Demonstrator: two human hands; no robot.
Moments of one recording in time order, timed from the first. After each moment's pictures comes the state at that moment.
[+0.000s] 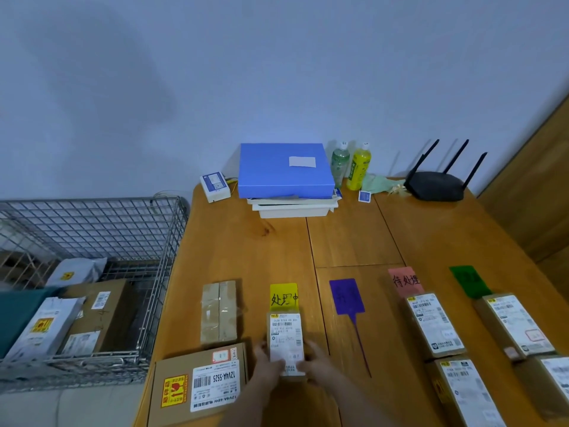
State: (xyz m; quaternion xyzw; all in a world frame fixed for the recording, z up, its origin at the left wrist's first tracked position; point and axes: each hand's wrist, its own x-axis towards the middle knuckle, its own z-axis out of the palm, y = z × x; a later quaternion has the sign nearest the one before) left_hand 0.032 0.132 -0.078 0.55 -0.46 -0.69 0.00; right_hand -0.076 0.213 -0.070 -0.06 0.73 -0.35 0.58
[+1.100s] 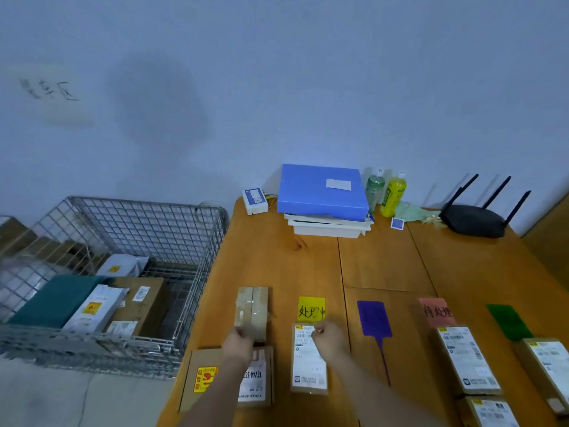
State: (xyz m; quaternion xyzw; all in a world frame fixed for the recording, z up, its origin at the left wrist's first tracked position) left_hand 0.092 0.062 -0.025 0.66 -0.55 -0.50 0.10; right_hand -0.070 0.158 -0.018 -0.25 0.86 -0.26 0.37
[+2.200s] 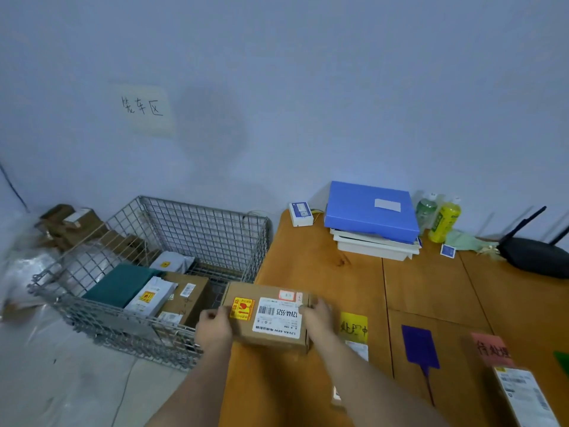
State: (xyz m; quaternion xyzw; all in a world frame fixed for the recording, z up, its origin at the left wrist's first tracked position) left_hand 0.194 0.004 0.027 0.77 -0.39 -0.40 0.32; right_hand 0.007 0.055 -0.006 -0.22 0.77 -0.43 0.42
